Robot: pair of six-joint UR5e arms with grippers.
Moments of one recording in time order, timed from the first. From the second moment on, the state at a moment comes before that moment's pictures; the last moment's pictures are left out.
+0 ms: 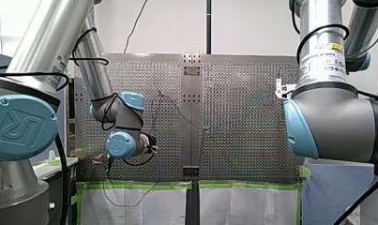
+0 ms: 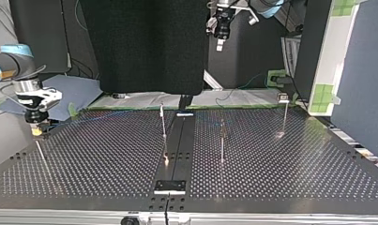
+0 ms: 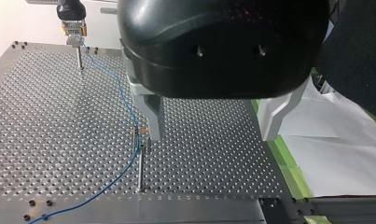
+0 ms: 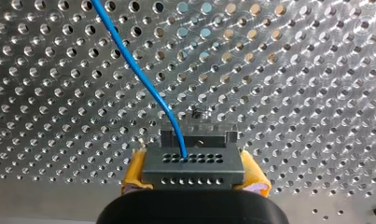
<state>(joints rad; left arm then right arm) -0.67 -1.92 -2.45 -2.06 -2.09 -1.55 1.48 -1.13 1.53 -0.37 1.13 1.54</state>
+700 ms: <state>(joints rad) -0.66 -1.92 -2.45 -2.06 -2.09 -1.55 1.48 -1.09 1.50 -0.36 1.14 1.50</state>
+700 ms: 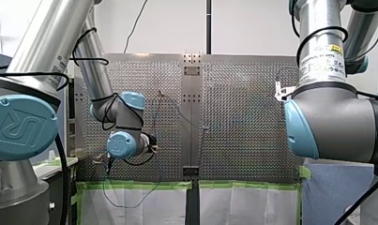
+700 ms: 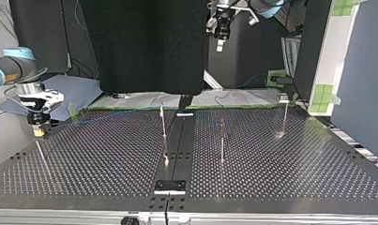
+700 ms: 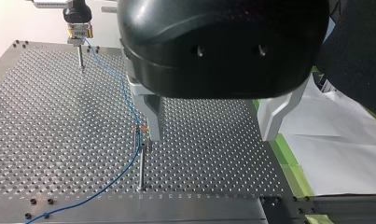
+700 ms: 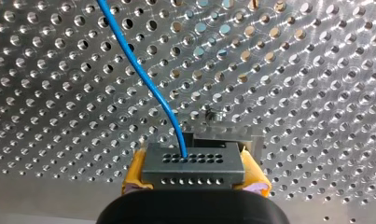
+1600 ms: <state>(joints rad) -0.66 -1.92 -2.45 -2.06 -2.09 -1.55 1.49 -1.09 1.50 -0.41 1.12 1.53</state>
